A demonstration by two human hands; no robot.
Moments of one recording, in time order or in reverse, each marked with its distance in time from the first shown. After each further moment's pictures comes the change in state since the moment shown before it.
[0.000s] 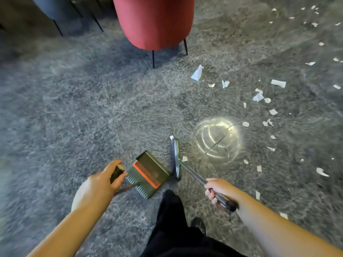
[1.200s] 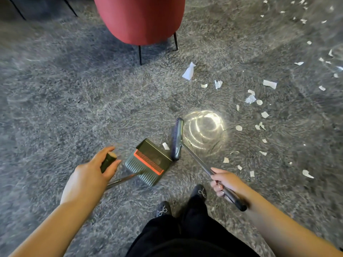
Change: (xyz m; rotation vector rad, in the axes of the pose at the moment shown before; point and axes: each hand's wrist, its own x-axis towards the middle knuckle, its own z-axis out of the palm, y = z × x) left_hand 0.174 0.015 -0.045 -0.178 -0.033 -0.015; right_hand 0.024 -0.134 -0.014 0.192 0.115 -0.116
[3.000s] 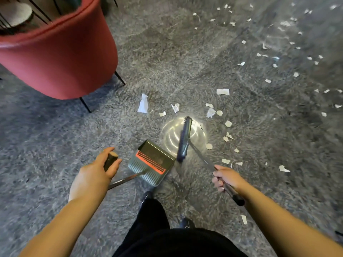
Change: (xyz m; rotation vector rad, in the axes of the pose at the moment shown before) left_hand 0.238 0.276 0.057 0.112 -0.055 0.336; right_hand 0.044 -0.205 -0.166 0.339 0.128 -0.064
